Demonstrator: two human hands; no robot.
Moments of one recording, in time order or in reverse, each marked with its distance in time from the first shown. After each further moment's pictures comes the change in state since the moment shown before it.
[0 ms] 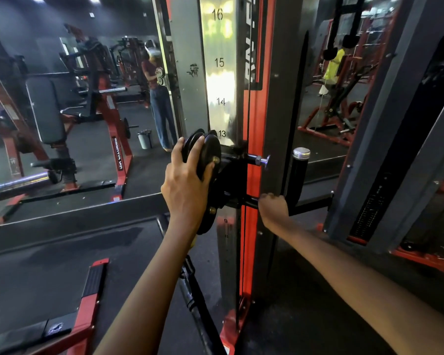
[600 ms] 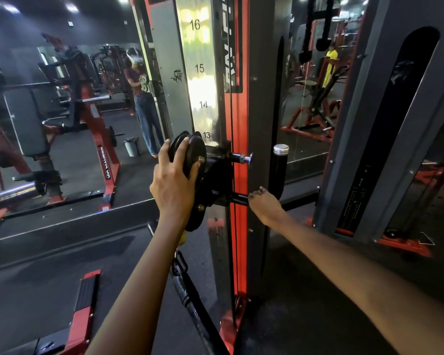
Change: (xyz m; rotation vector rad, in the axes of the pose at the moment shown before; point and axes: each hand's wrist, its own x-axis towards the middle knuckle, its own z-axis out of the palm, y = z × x) left_hand 0.002 0.003 -0.005 0.017 -0.033 -0.030; right_hand -0.010 0.021 0.012 -0.163 0.039 -0.191
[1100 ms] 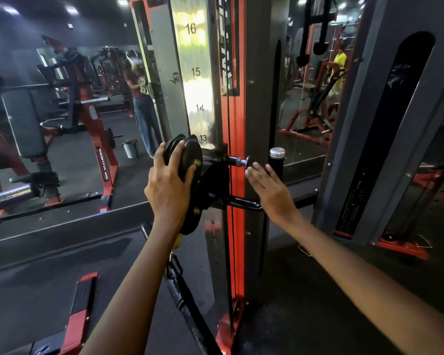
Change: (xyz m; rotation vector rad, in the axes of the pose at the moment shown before) left_hand 0.001 0.001 0.002 0.002 0.003 0.009; right_hand -0.020 0.027 -0.032 0.136 0.959 -0.194
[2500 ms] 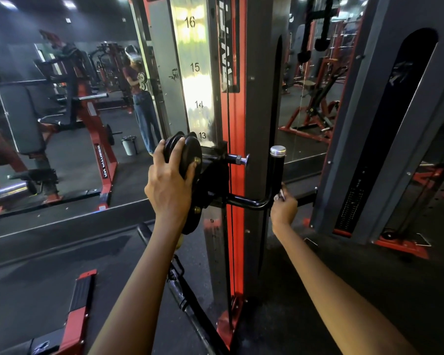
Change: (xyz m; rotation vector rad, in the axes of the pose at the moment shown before) left_hand 0.000 0.005 0.003 -0.005 0.007 -0.024; right_hand -0.015 -0.009 0.026 0.776 0.087 1.551
